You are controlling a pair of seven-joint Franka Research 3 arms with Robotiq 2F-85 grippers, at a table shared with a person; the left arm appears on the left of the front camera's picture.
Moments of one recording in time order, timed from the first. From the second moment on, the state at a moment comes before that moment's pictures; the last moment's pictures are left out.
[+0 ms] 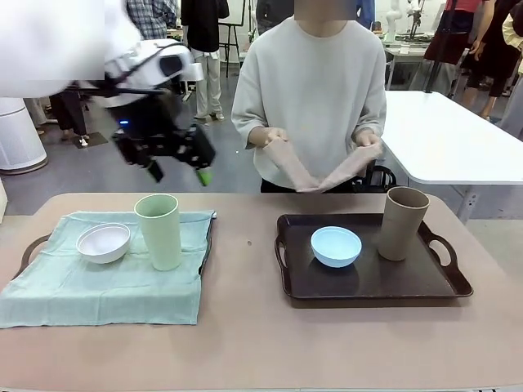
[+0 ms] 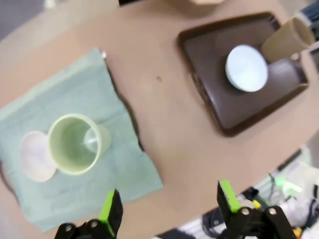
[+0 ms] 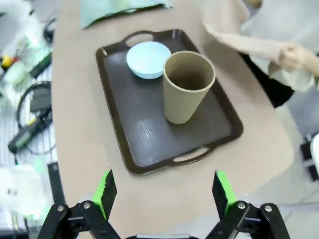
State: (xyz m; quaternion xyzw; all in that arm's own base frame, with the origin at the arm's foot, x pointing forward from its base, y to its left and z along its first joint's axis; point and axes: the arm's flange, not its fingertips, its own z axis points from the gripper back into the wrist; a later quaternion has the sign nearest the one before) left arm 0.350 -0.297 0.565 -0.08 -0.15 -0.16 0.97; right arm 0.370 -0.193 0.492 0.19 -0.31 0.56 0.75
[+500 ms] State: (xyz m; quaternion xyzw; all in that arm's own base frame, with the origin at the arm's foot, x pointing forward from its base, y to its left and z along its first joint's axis) left arm 0.409 -0.383 0.507 -0.02 -0.16 -0.11 0.98; right arm 0.397 -0.198 0.474 0.23 -0.29 0.66 0.66
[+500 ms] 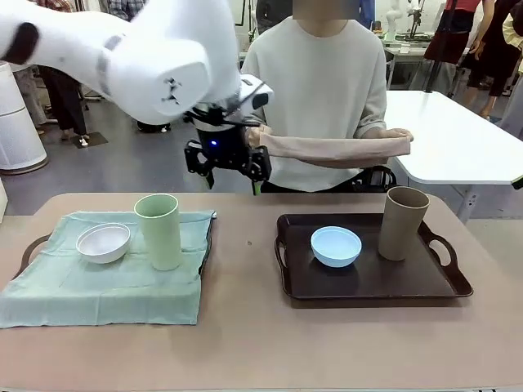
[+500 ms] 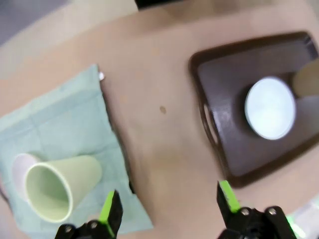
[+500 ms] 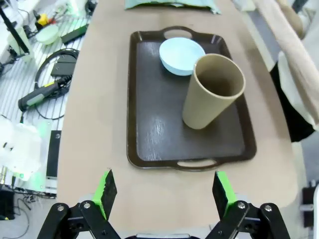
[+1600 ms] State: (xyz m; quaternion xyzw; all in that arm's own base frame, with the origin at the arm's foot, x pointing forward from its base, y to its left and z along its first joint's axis) left arm 0.434 -0.424 0.482 -0.07 -0.16 -0.03 0.98; right arm 0.409 -0.168 0.454 0.25 -0.36 0.74 0.51
